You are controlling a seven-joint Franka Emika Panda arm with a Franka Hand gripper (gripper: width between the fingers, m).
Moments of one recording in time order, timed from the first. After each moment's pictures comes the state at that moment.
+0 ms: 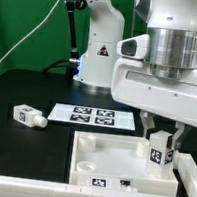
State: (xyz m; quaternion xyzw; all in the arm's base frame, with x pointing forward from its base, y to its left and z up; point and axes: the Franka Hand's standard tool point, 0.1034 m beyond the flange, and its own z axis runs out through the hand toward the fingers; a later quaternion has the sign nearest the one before) arm 0.623 0.115 0.081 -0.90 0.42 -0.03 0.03
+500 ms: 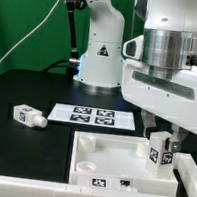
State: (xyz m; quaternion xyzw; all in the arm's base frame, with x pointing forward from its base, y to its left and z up) arm 0.622 0.114 0.081 -0.87 0.49 -0.02 0.03
